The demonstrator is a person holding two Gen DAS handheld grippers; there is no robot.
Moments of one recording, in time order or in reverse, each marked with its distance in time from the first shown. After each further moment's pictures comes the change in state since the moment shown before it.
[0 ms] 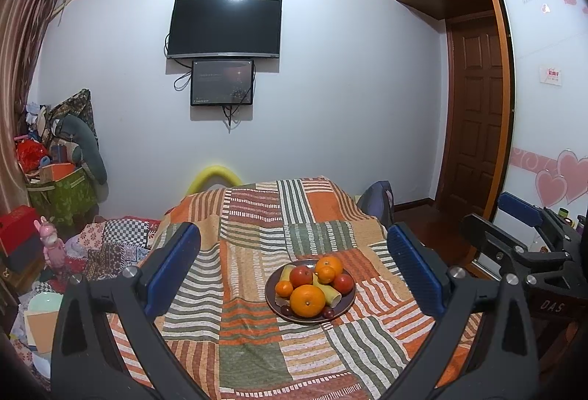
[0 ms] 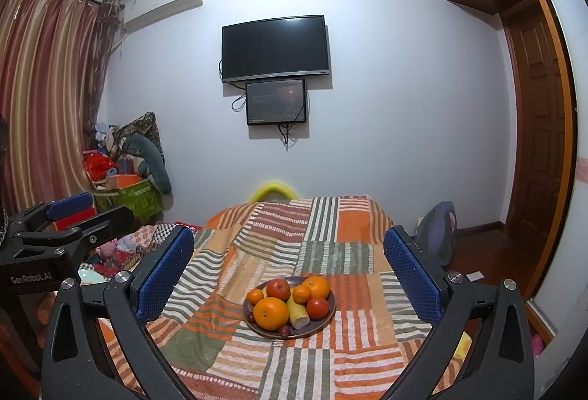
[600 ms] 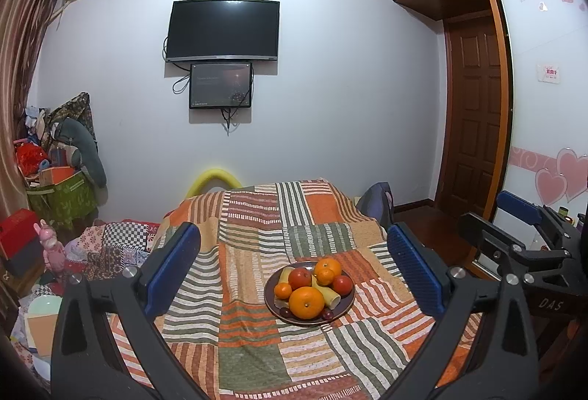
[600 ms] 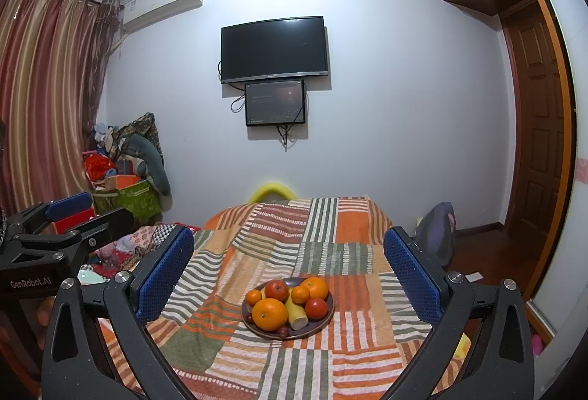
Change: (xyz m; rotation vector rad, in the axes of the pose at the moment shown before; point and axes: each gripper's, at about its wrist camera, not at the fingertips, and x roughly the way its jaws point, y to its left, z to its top) left arm 0.000 -0.004 0.001 0.010 -0.009 -0.002; right arm 0.001 -0.001 0.000 -0.003 0.001 -0.003
